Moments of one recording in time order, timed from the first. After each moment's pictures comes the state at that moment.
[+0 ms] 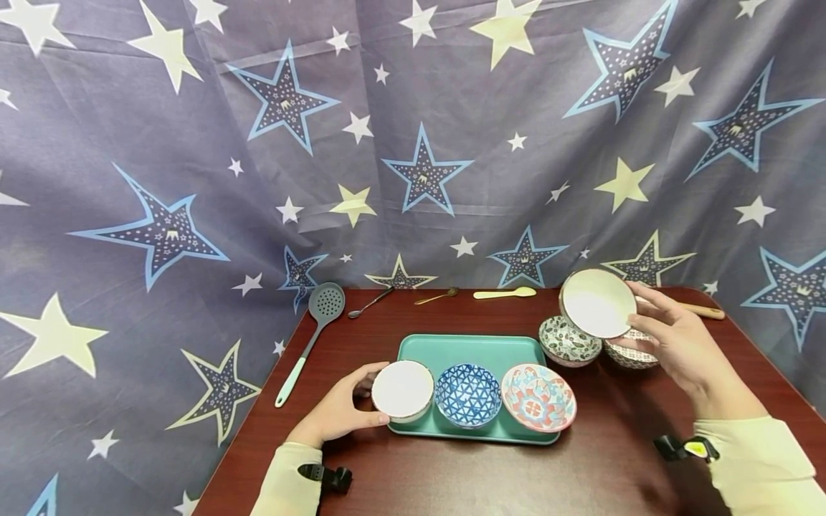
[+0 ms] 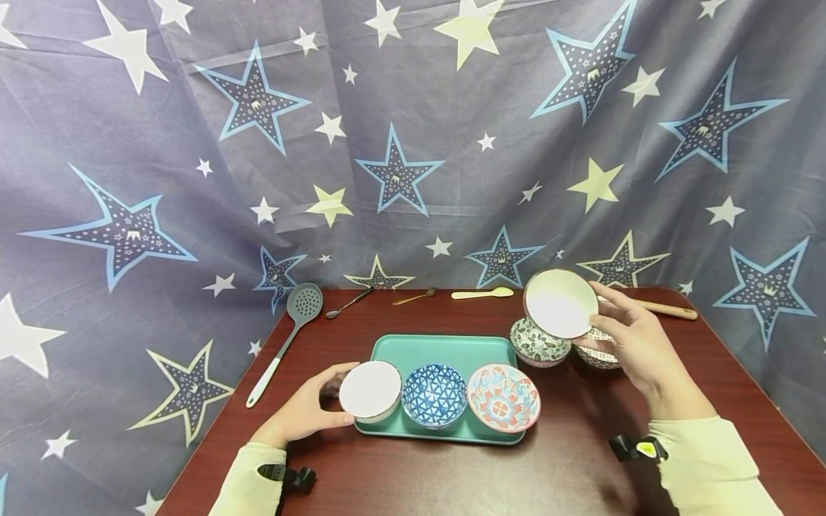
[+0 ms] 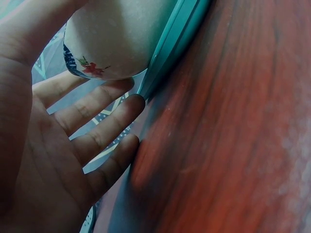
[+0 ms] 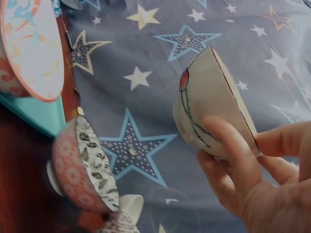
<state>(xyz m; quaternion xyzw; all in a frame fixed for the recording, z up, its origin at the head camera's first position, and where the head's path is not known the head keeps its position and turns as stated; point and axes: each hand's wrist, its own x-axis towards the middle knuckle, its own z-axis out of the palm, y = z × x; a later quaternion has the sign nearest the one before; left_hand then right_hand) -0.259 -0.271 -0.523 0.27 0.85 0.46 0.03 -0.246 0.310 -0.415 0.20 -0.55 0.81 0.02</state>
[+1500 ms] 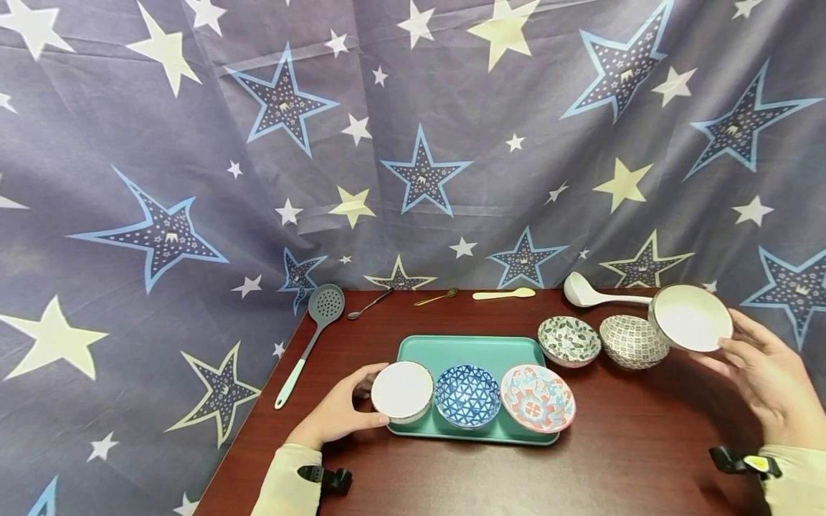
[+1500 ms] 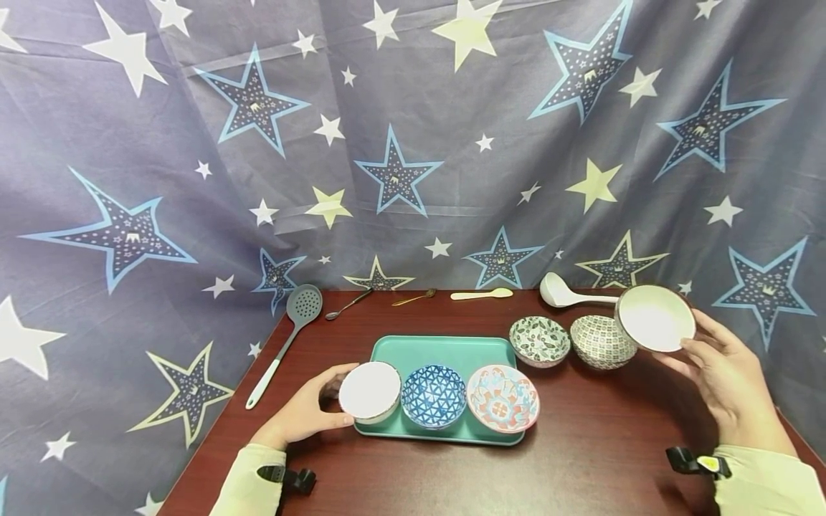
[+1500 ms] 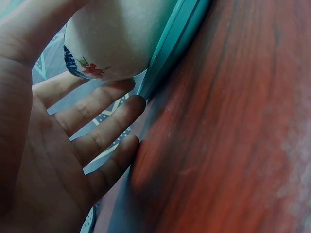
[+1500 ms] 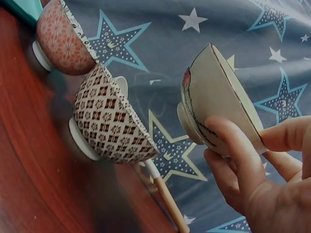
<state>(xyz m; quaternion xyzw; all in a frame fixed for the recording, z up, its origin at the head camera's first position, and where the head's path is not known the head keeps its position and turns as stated) -0.262 -0.272 -0.527 0.28 0.84 0.46 0.03 -0.225 0.417 -0.470 0.12 -0.42 0.89 0.12</state>
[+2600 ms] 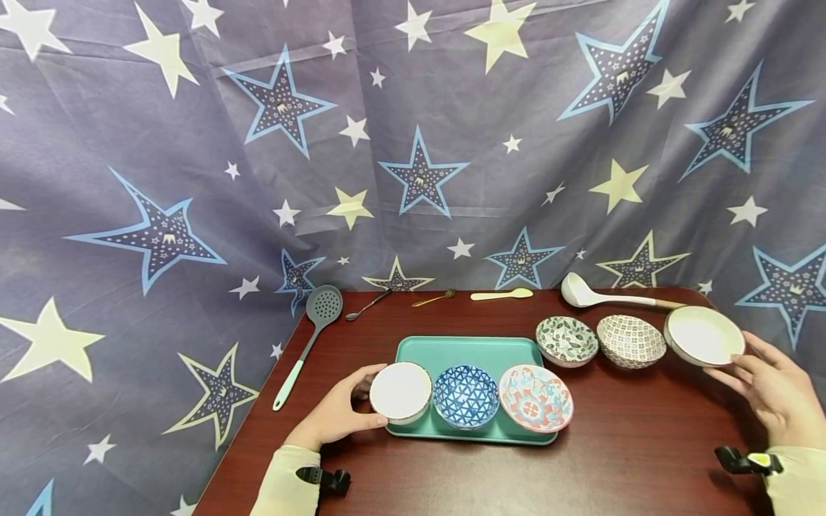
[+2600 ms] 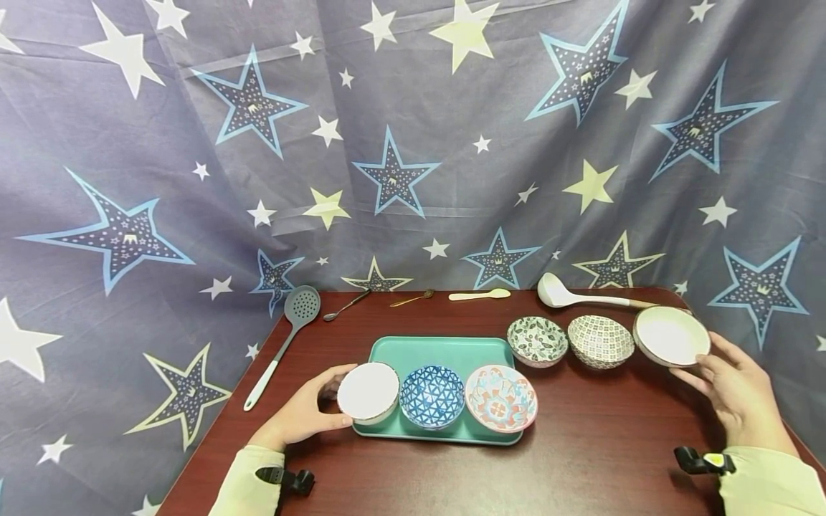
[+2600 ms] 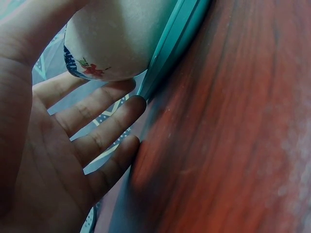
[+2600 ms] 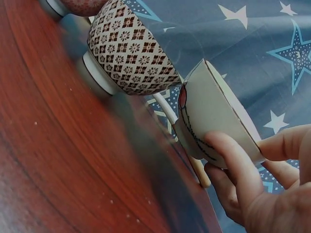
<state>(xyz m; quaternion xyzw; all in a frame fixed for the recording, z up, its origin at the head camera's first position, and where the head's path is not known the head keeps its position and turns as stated) -0.261 -0.272 -0.526 0.29 0.84 0.46 0.02 -0.224 0.455 -0.511 0.05 -0.45 0.88 0.11</state>
